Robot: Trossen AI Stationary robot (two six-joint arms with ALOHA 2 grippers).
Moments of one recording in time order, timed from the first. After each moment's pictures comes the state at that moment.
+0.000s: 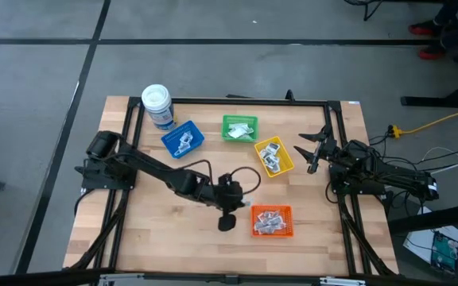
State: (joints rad) left arm -0.32 1.80 1.27 -0.19 -0.19 -0.42; right arm -0.24 0.01 0.01 0.05 0.16 -0.16
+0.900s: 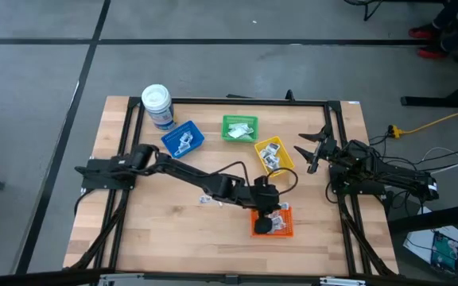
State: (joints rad) left arm -0.25 2.19 1.79 -0.17 -0.15 -0.29; right arm -0.24 0.01 0.01 0.05 0.16 -0.16
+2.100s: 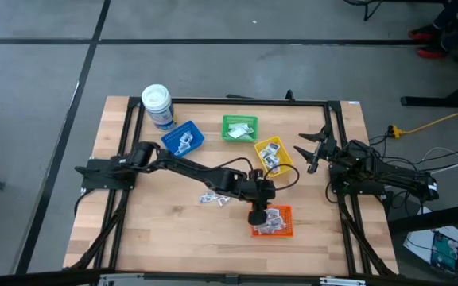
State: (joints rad) left arm -0.21 2.21 1.82 -0.36 -0.15 -0.20; right arm -0.24 0.01 0.01 0.05 0.16 -0.16
